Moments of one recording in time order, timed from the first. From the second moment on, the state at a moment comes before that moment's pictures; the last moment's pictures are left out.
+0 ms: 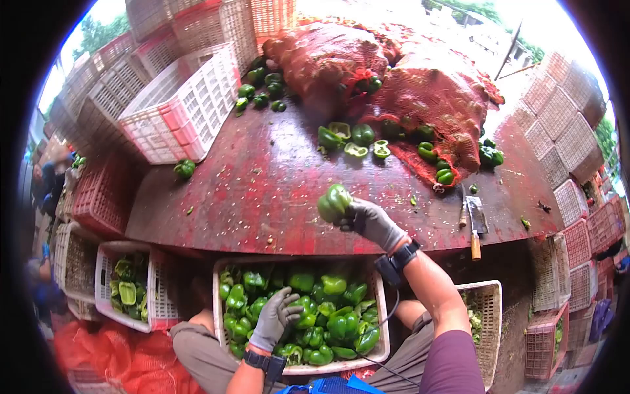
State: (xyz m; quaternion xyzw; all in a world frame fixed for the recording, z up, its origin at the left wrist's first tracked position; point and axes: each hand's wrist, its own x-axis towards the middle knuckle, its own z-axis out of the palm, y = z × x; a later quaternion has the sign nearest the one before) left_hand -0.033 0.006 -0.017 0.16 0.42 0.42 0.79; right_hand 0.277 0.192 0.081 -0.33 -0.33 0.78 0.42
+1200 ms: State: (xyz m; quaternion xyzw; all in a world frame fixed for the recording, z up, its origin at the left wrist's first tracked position) left_hand -0.060 -0.012 -0.044 0.07 0.39 0.48 0.78; right_hand 0.254 0.413 0.087 -0.72 -0.68 0.01 0.13
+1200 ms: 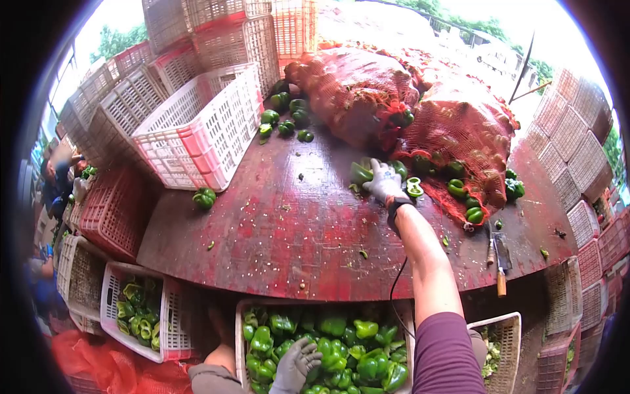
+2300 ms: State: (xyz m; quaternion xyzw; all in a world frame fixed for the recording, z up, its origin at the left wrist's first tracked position) left_hand -0.031 0.025 -0.005 0.04 0.31 0.54 0.78; right_hand 0.160 0.156 0.057 -0.48 -0.85 0.06 0.20
